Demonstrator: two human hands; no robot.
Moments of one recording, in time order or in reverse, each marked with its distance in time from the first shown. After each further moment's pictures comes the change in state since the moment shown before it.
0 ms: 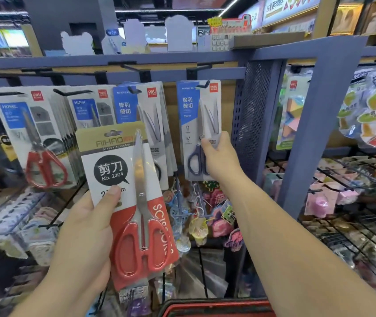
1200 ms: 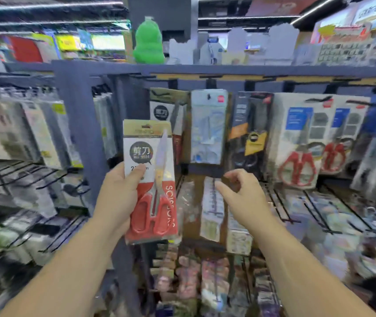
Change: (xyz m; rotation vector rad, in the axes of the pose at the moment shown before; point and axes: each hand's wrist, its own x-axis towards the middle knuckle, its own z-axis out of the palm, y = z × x) left_hand 0.189 0.108 -0.471 0.164 0.138 0.056; right_hand -0.177 -0.133 0.436 -0.243 -0.243 -0.111
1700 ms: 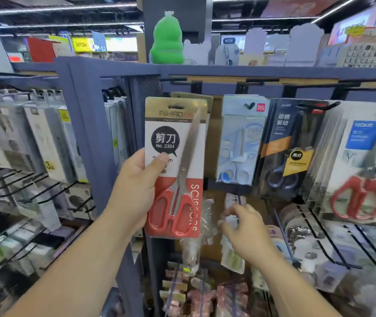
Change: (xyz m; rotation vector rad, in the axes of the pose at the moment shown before) left_hand 0.066 0.023 -0.005 -0.122 -0.164 0.059; right_hand 0.051 0.043 0.093 -0.253 -0.130 -0.006
